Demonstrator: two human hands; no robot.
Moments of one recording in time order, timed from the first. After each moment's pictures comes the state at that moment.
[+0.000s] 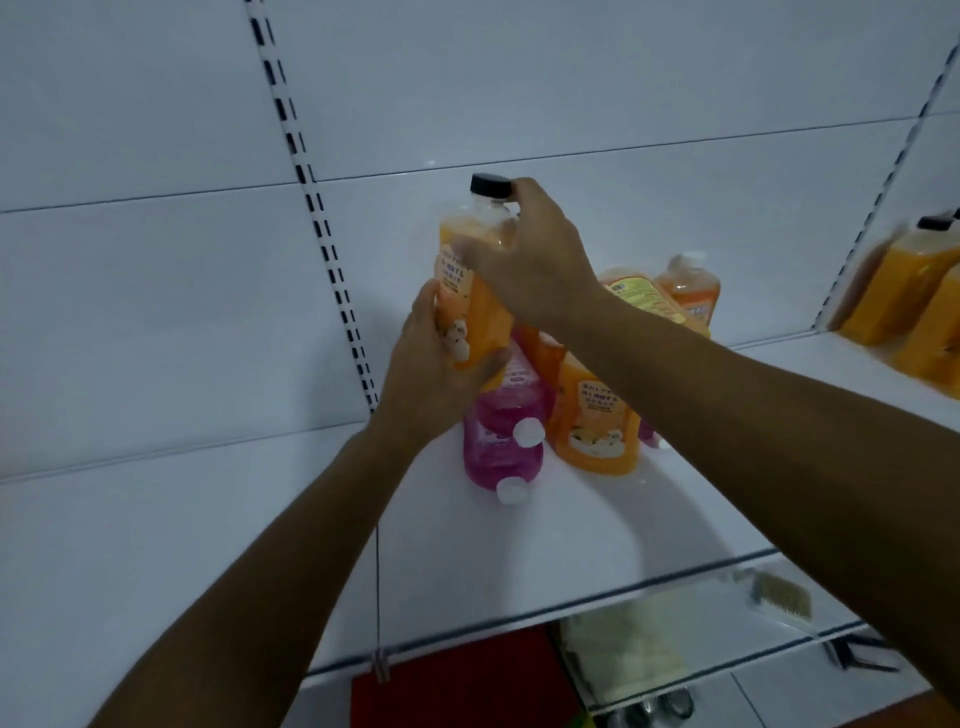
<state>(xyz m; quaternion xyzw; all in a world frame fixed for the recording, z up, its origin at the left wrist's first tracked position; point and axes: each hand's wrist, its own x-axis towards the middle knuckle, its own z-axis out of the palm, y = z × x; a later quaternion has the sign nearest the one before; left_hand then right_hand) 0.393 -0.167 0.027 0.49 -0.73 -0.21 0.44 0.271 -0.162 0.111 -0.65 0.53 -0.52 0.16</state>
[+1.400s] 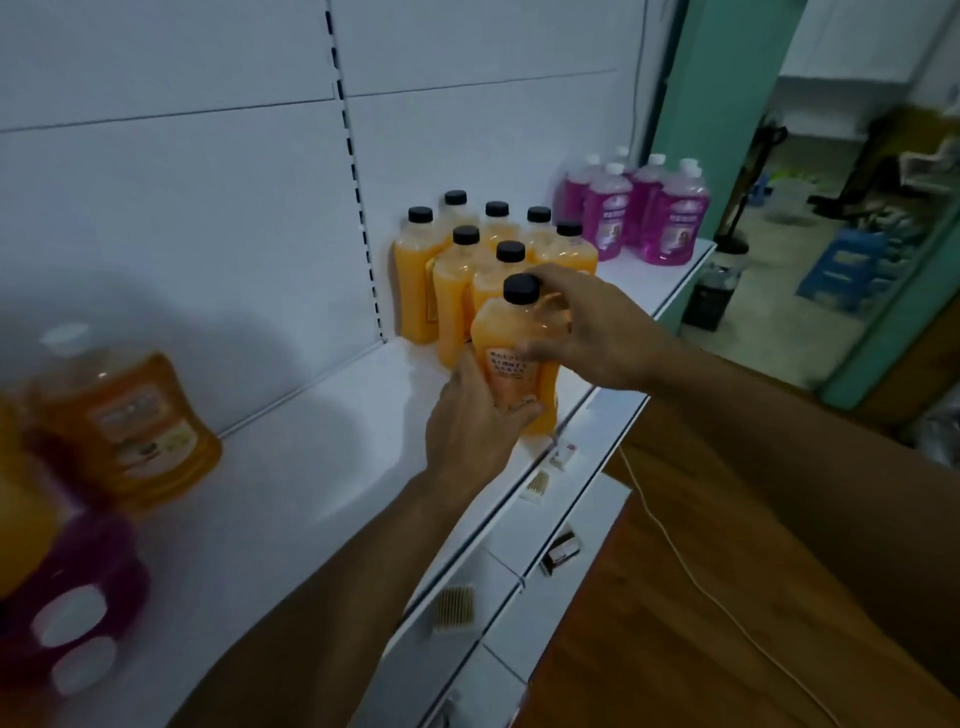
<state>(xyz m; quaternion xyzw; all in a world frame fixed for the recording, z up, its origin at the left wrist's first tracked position) -0.117 -0.128 -0.058 0.32 -0.82 -0.37 0.29 -0.225 -0.037 0.052 -0.57 0.76 -0.30 0.05</state>
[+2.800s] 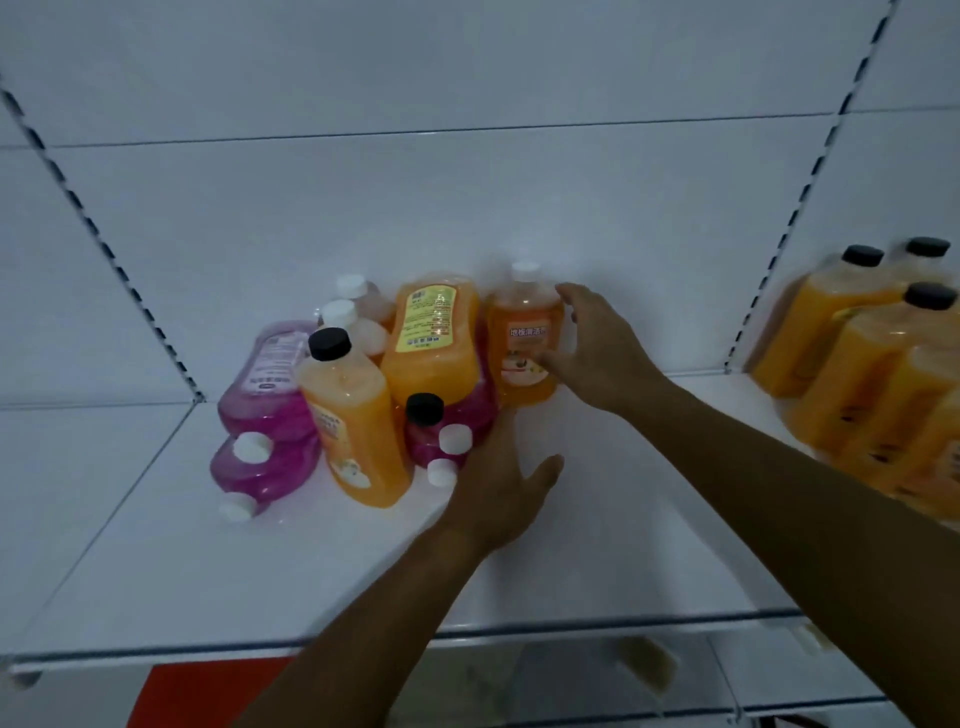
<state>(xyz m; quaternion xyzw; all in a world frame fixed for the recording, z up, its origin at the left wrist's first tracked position) 0.095 -0.137 -0.071 0.58 -0.69 -0.27 0.35 -0.038 -0.219 0.005 -0.75 0.55 -0.34 0.14</state>
